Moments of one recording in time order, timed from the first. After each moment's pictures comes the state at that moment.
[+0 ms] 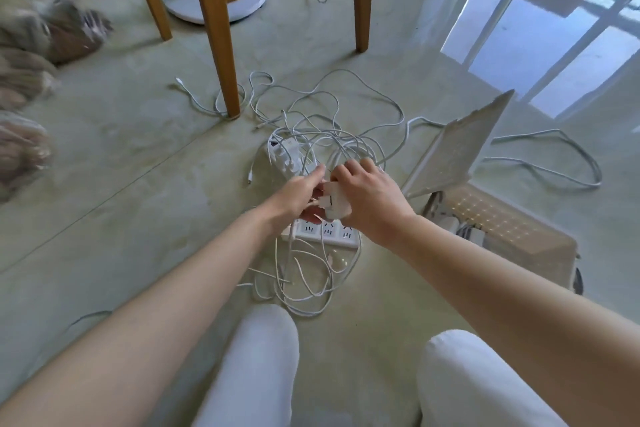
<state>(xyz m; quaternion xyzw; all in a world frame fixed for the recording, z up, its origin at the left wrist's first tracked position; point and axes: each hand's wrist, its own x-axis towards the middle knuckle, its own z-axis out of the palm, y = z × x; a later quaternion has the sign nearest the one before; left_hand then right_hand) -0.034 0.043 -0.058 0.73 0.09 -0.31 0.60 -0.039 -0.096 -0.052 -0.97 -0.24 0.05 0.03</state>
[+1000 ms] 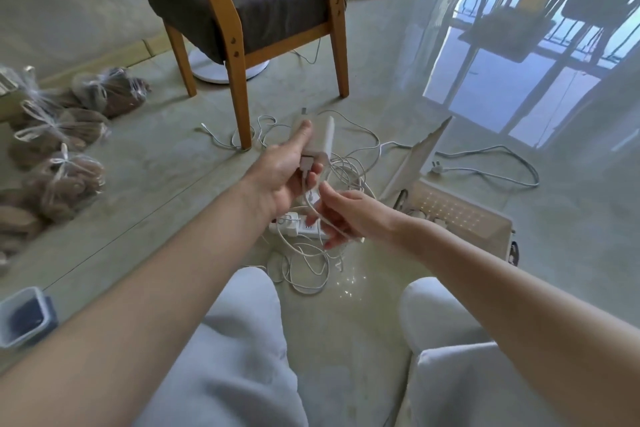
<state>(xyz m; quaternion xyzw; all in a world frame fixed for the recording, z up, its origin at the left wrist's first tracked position) -0.143 0.037 0.120 0.55 0.20 -0.17 0.79 -0.179 -0.090 0.088 -0.72 -0.05 0.35 0.60</state>
